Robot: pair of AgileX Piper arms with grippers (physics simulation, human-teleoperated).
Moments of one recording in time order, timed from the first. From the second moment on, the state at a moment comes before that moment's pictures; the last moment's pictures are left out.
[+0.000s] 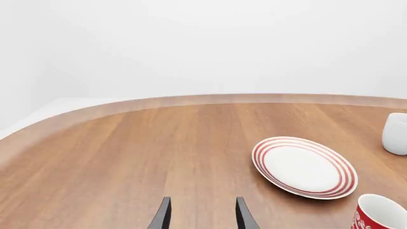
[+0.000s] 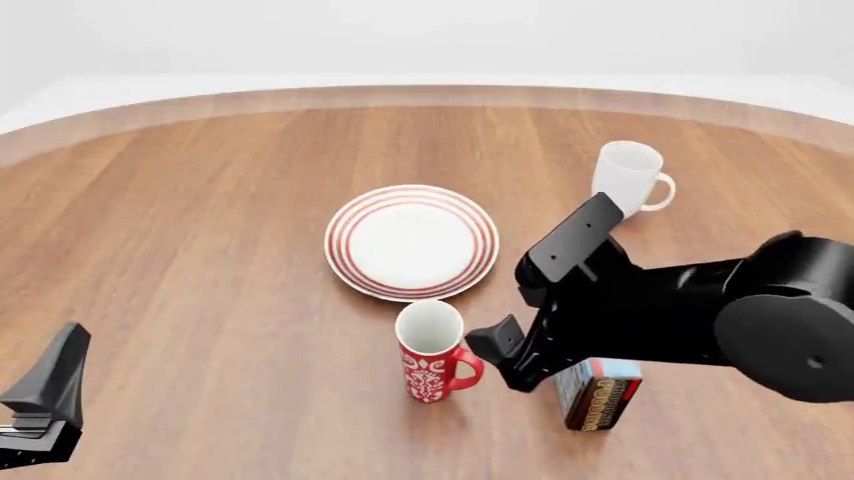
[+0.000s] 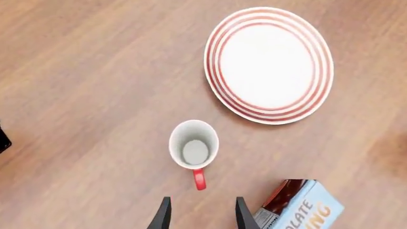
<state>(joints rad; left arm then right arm) 0.00 0.01 0.00 0.00 0.00 0.78 1.17 -0.74 0.41 -0.02</state>
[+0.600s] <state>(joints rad) 0.00 0.01 0.00 0.00 0.00 0.78 1.25 -0.69 0.30 0.01</state>
